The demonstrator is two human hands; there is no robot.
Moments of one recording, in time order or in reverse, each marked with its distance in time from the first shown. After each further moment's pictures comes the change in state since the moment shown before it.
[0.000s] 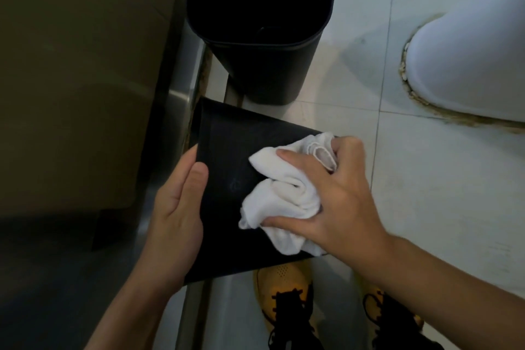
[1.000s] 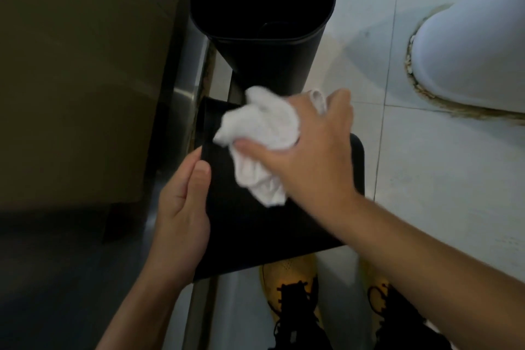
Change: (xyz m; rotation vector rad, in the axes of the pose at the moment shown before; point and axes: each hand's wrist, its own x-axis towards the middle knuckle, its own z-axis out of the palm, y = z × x) left_hand -0.003 -0.008 -0.003 0.075 0.016 0.034; right_hand 0.060 -0.029 0.018 0.081 0.082 0.355
